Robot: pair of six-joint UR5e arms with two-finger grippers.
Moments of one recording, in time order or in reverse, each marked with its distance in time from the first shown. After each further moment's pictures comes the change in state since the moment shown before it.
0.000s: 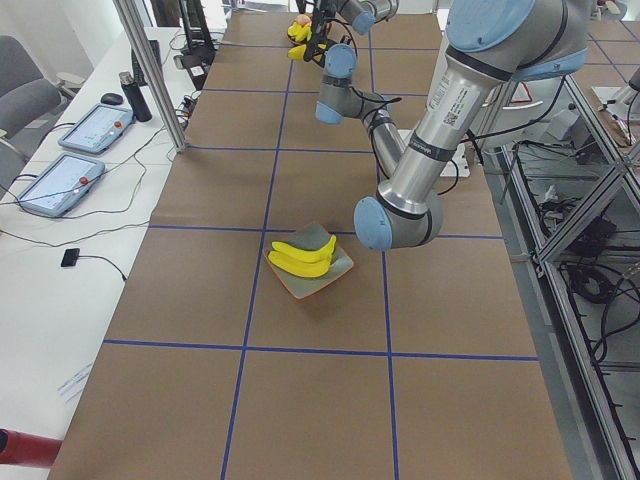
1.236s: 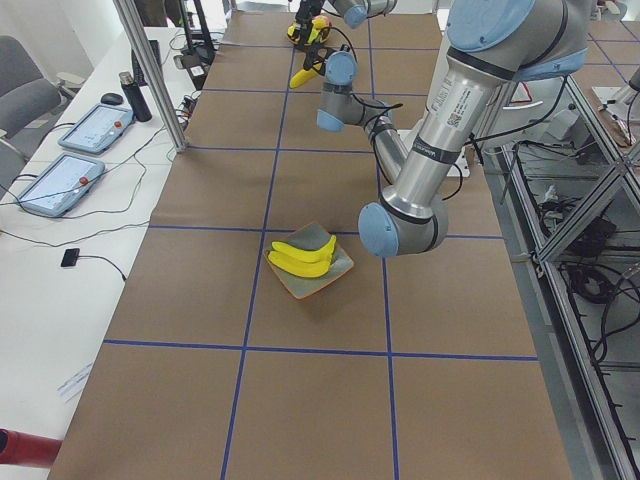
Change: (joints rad) left arm -0.006 0.090 -0.036 0.008 -0.002 -0.003; right arm 0.109 -0.037 -0.008 -0.157 -0.028 -0.179
